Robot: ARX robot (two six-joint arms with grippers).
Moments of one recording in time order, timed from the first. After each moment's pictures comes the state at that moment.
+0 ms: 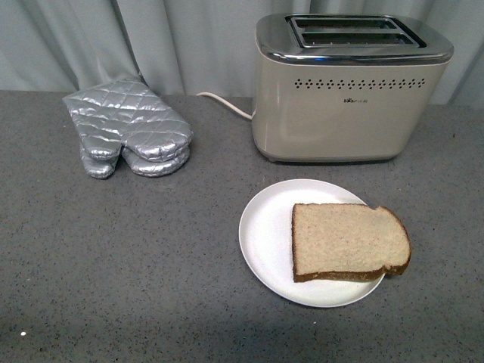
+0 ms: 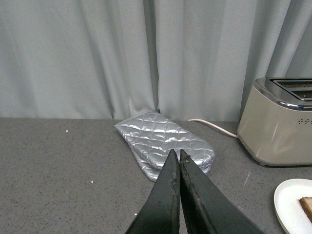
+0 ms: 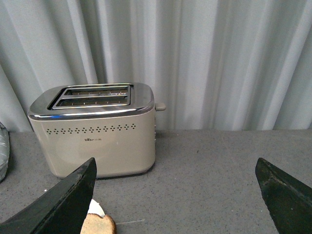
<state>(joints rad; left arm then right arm) 0.00 0.33 0.02 0.33 0.00 -0.01 0.00 0.54 0.00 0.54 0.00 0.00</state>
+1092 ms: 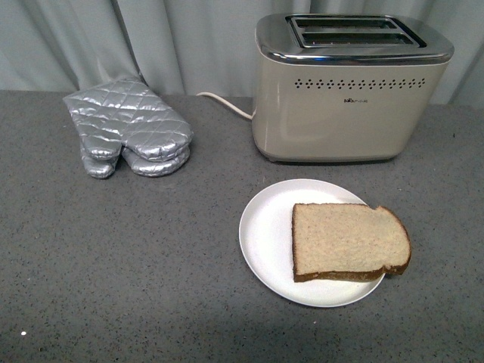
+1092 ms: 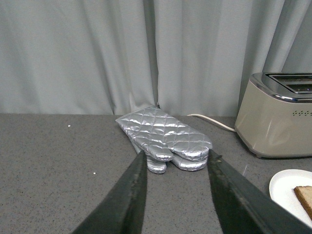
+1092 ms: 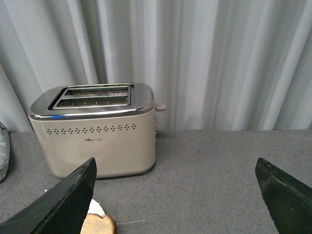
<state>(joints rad) 0.00 0.01 0.02 0.00 0.00 -0.01 0.00 0.54 0.00 0.54 0.00 0.00</state>
